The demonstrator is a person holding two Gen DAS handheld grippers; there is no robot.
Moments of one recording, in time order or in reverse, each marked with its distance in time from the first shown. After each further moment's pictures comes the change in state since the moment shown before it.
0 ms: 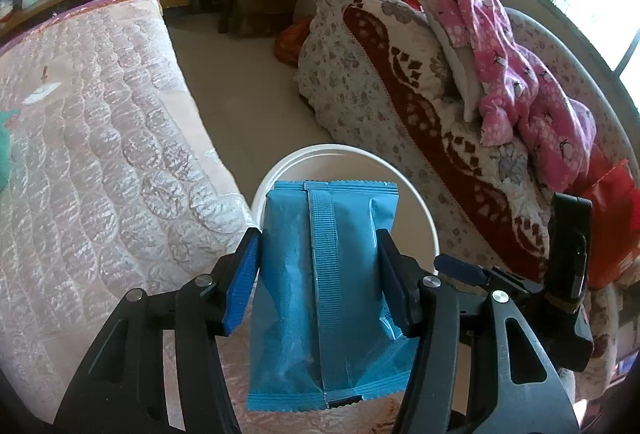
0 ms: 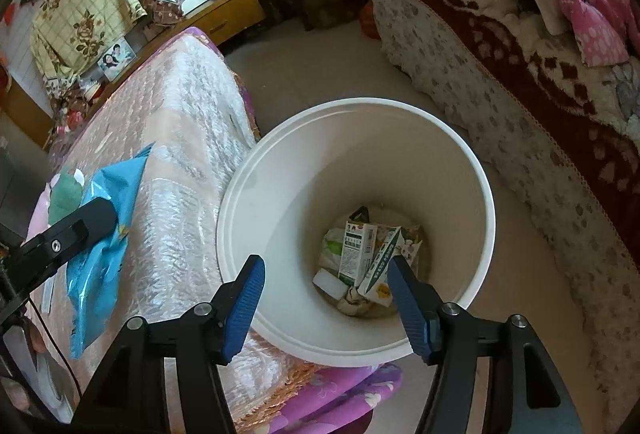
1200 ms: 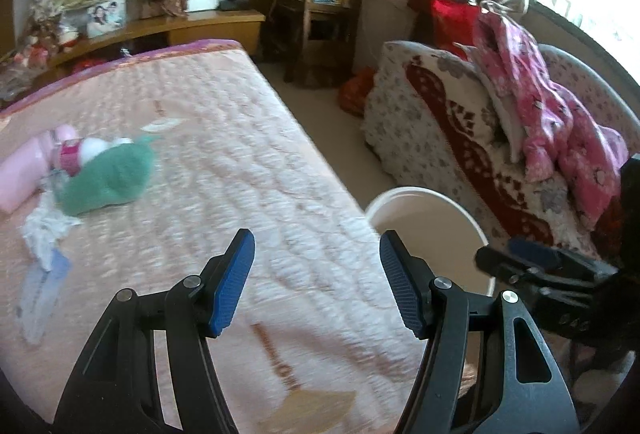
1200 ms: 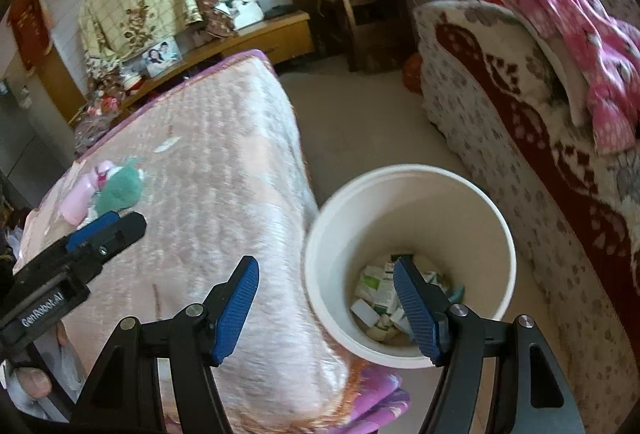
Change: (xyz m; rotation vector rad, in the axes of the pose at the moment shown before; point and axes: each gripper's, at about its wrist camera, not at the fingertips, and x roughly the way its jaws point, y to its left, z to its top) left arm -0.097 0.059 -0.023 -0.019 -0.191 0.239; right arm -0.060 0.101 0.001 -0.171 -0.145 0.032
